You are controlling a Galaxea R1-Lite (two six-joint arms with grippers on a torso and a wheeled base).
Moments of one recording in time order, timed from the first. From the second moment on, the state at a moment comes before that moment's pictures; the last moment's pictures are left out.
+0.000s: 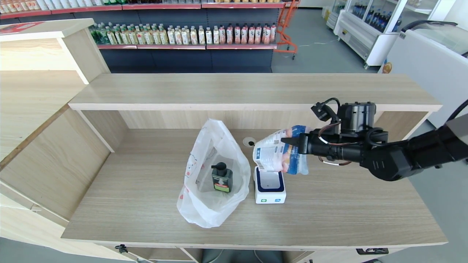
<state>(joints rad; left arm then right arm) 0.00 0.00 0.00 0.00 -0.01 -0.01 0.31 2.01 -1.12 -0.62 0.47 0.23</state>
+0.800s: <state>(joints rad) 0.00 0.00 0.00 0.00 -0.01 -0.01 0.46 2.39 -1.55 -0.56 0.49 0.03</state>
